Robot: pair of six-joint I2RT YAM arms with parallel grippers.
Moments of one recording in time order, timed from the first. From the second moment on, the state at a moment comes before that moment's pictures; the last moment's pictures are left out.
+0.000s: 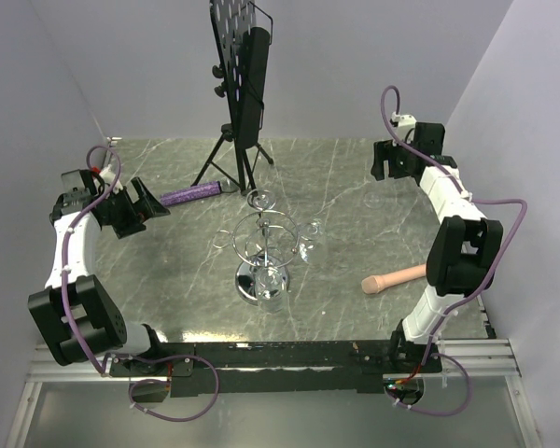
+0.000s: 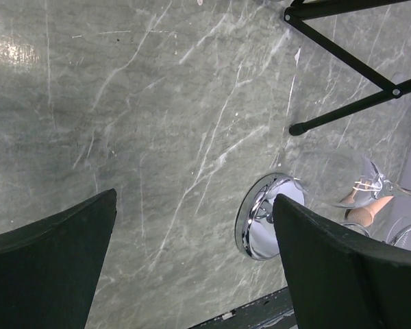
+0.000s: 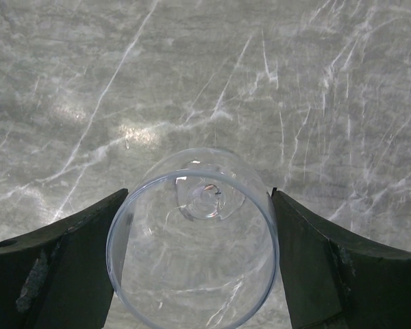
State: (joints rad) left arm 0.37 1.36 1.08 -0.68 0.61 -0.21; right arm -0.10 1.75 1.44 -0.38 -0.29 -0.21
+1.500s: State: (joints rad) left arm 0.26 1.22 1.00 -0.40 0.81 -0.14; right arm -0.06 1.09 1.22 -0.54 -0.73 -0.18
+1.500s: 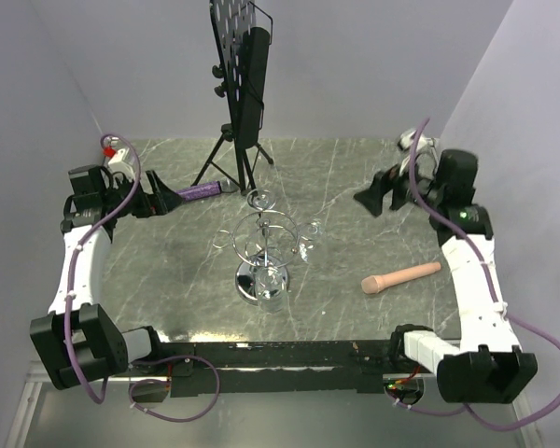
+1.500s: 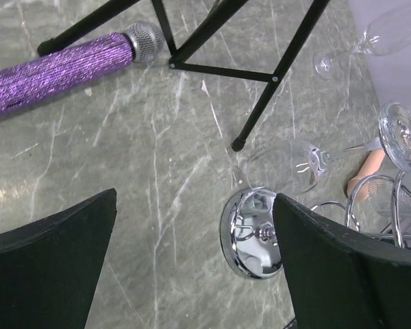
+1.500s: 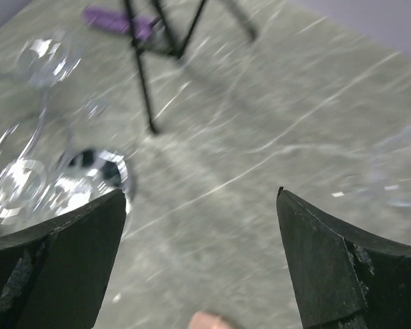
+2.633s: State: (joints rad) left arm 0.14 1.12 0.91 -0.41 0.81 -0.07; right arm 0.33 0.82 0.76 -0.45 -0.77 -0.42
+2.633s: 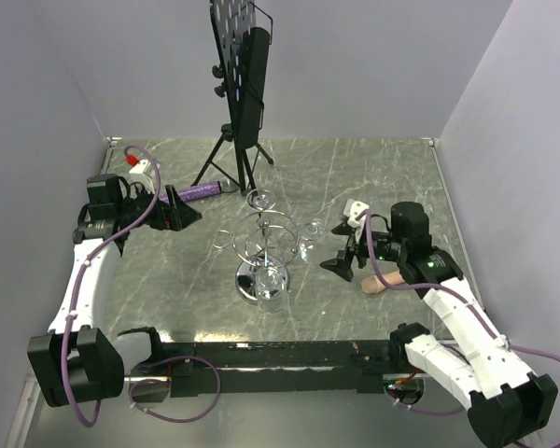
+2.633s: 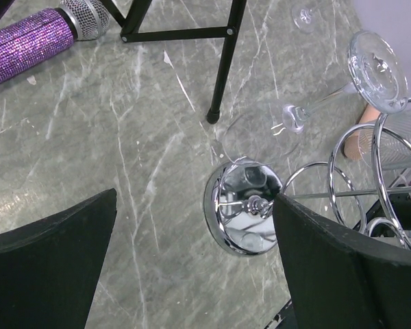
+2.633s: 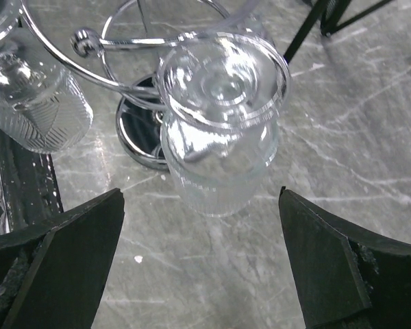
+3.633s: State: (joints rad) left arm 0.14 1.12 0.91 -0.40 0.81 -0.08; right arm 0.43 1.03 0.72 -0.16 -0.73 -0.33
